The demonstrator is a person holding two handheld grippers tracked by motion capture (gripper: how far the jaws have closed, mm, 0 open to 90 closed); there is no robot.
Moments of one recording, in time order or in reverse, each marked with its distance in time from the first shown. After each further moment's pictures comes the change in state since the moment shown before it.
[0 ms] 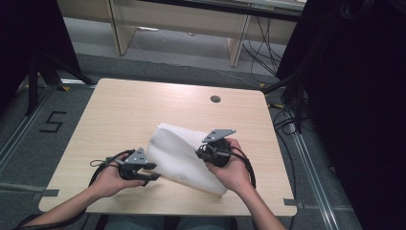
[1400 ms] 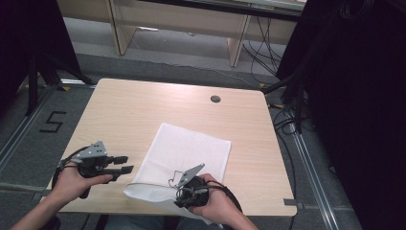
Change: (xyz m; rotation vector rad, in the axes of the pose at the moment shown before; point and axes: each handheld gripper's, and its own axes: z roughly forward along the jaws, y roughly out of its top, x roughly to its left) left arm 0.012 -0.023 -0.079 -0.155 0.028 -0.207; right arm 0.081 -0.047 0.038 0.255 0.366 -0.127
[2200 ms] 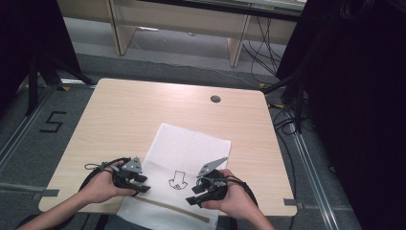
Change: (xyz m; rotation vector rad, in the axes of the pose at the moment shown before) left arm -0.024 -0.009 0.066 0.369 -0.064 0.184; right arm -0.027 -0.028 -0.033 -0.072 -0.012 0.174
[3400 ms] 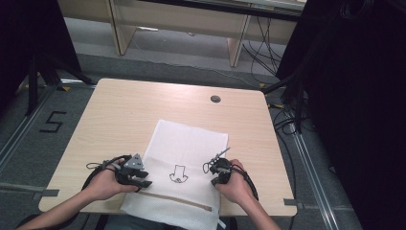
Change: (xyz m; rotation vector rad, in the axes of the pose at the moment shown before) left arm 0.010 0.005 0.003 0.019 0.066 0.021; right arm -0.064 -0.005 0.015 0.222 -0.341 0.183
